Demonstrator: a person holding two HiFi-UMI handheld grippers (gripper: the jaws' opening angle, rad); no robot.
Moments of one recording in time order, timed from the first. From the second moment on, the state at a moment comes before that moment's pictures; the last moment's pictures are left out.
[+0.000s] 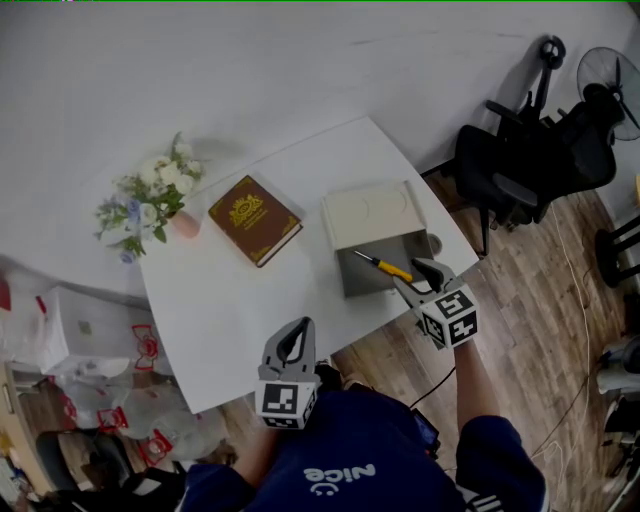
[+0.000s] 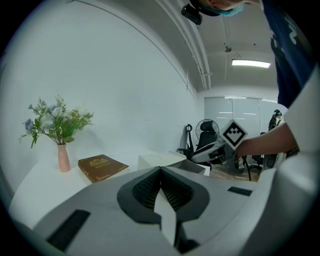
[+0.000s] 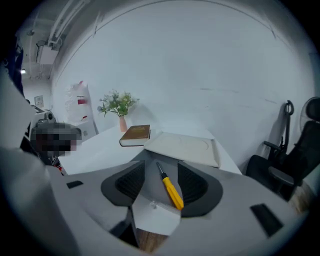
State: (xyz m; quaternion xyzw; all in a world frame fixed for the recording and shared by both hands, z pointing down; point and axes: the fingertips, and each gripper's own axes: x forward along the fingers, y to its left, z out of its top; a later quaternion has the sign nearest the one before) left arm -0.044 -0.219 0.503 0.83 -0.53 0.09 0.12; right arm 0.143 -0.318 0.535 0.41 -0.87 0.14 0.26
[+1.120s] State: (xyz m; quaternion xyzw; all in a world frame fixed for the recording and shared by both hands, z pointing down) left arm -0.009 -0.194 0.481 0.87 -0.48 0.06 0.10; right arm 0.157 -0.178 0.493 0.55 -0.82 0.11 0.12
